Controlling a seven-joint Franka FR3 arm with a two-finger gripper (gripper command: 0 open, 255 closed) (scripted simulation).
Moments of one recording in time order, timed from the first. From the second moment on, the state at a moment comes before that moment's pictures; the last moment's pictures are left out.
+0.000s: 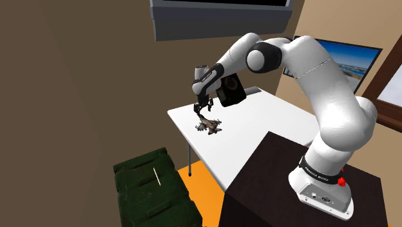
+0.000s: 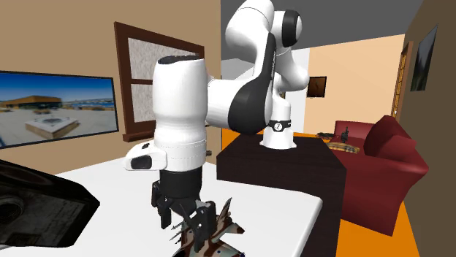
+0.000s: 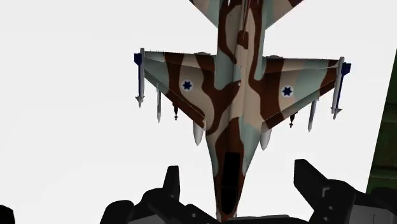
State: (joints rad) arm -0.14 0.88 -0.09 -1.51 -0.02 2.36 0.09
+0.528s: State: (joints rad) arm -0.15 1.06 -0.08 -1.32 -0.02 2.34 0.09
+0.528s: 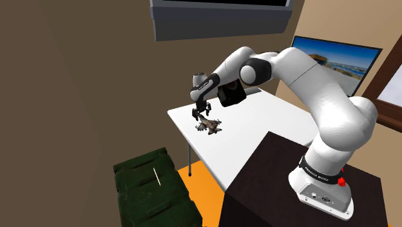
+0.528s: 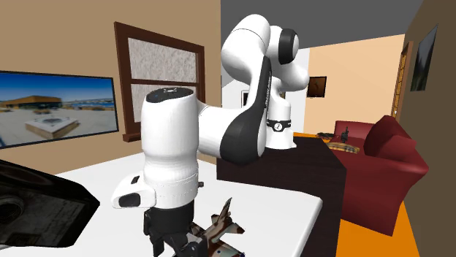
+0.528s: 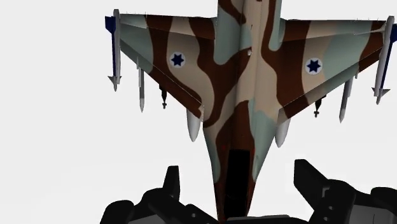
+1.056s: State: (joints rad) arm -0.16 1.09 -0.08 -1.29 -0.02 2.35 0.09
